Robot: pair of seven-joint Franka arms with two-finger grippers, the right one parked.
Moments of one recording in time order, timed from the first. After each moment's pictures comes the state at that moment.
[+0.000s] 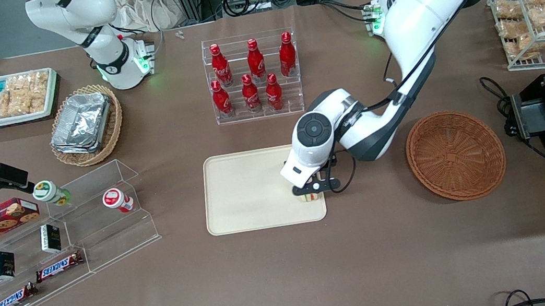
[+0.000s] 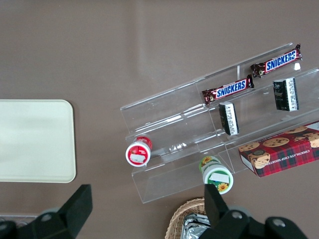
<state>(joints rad) -0.13 0.73 -0.67 -1.49 0.45 1.96 -0.93</state>
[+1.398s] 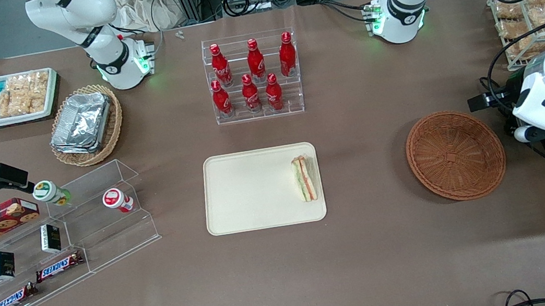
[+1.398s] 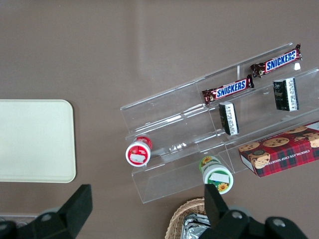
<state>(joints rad) 0.53 0.25 -0.72 -1.46 0.16 1.38 -0.31</state>
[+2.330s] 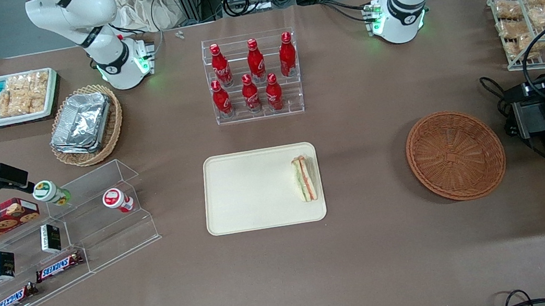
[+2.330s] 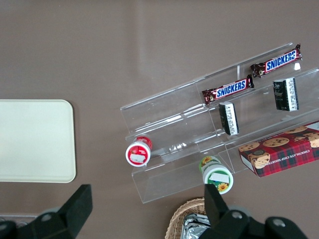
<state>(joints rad) 0.08 0.18 -0.08 -1.43 0.07 1.40 -0.08</state>
